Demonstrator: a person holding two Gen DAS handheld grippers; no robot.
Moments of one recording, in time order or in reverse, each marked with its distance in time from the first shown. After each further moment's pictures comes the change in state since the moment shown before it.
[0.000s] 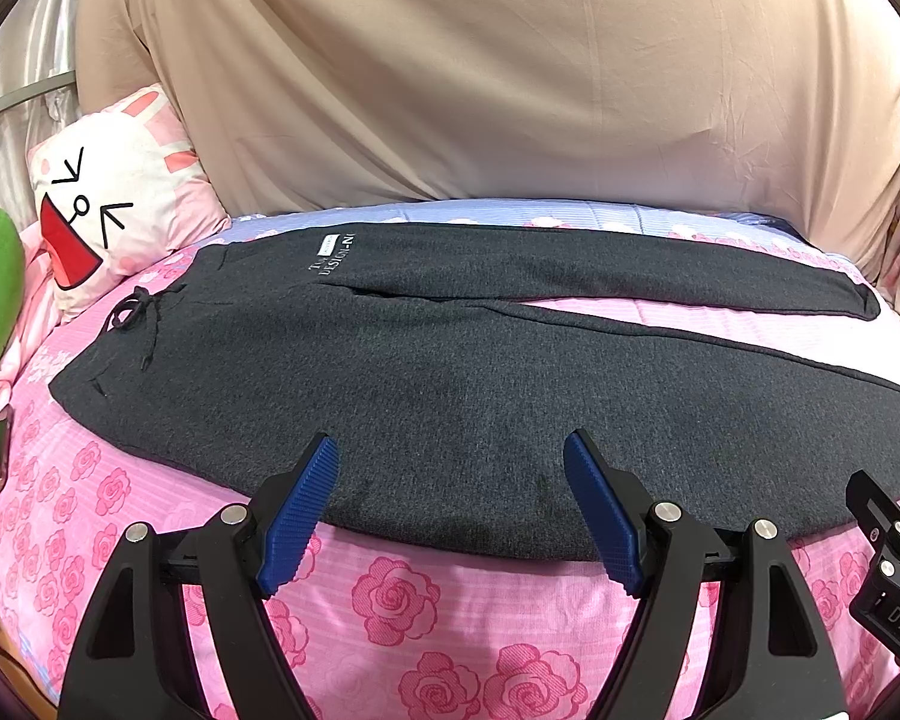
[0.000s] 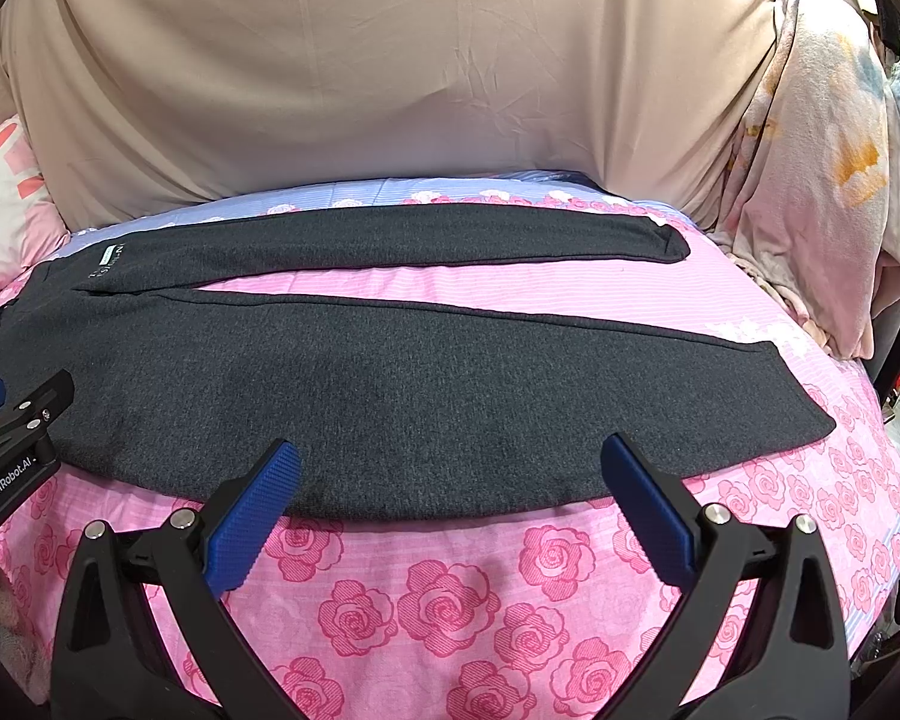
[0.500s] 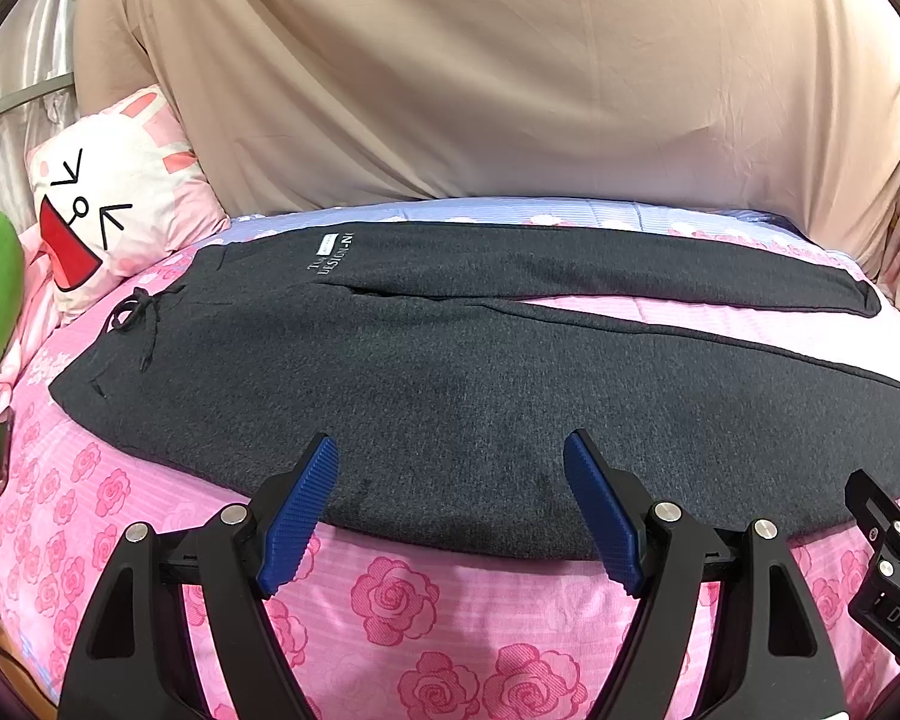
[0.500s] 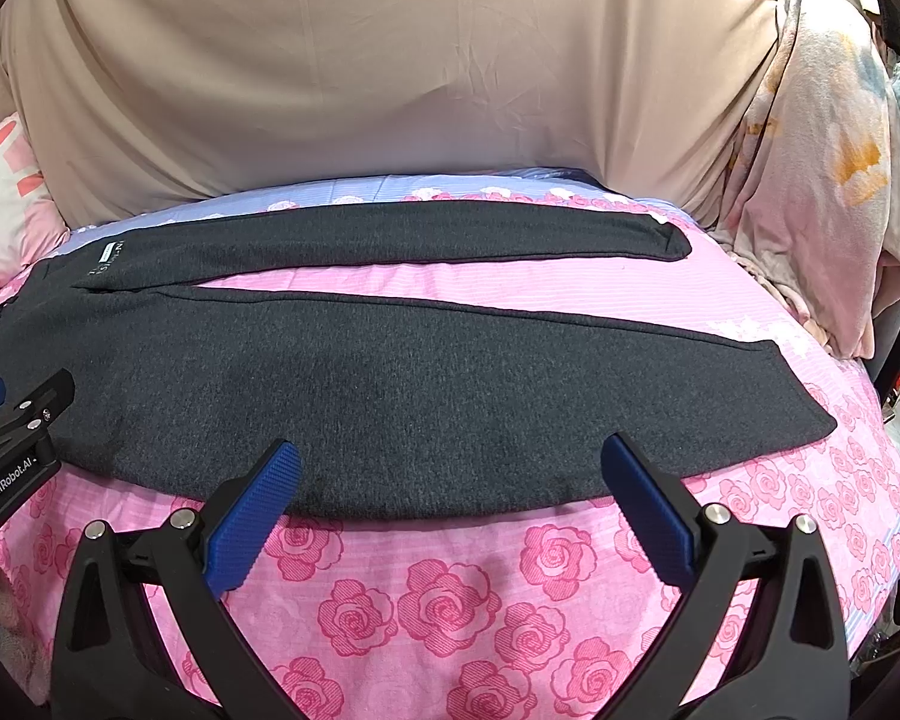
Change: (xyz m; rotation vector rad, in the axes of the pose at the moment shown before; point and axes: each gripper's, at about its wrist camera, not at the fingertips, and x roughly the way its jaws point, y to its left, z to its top) left arm 0.000 0.001 0.000 0.001 0.000 0.001; right arm 0.000 0.000 -0.001 0.000 0.002 0.001
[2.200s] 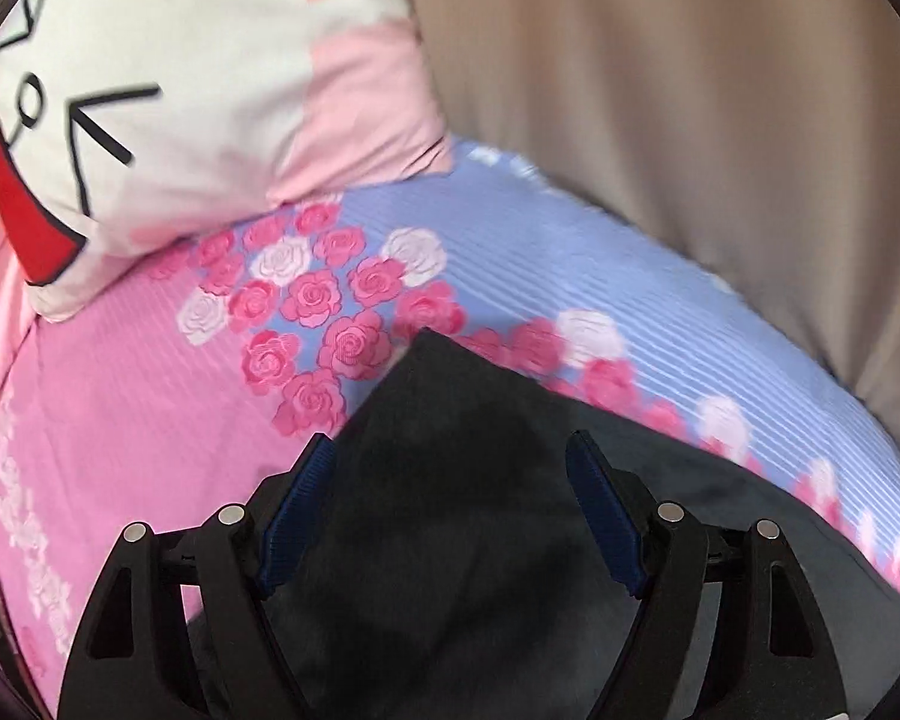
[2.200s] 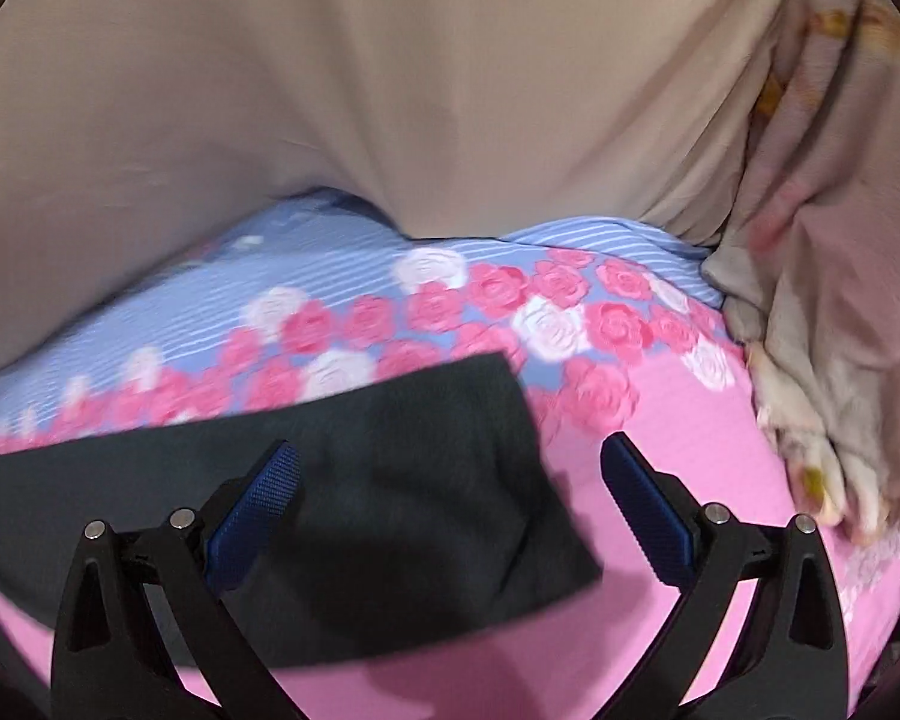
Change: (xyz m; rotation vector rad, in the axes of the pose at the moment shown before) left arm 0.307 0.314 0.199 -0.421 0.382 0.260; right arm 0.319 -0.260 0.213 0.185 0.269 -0.063
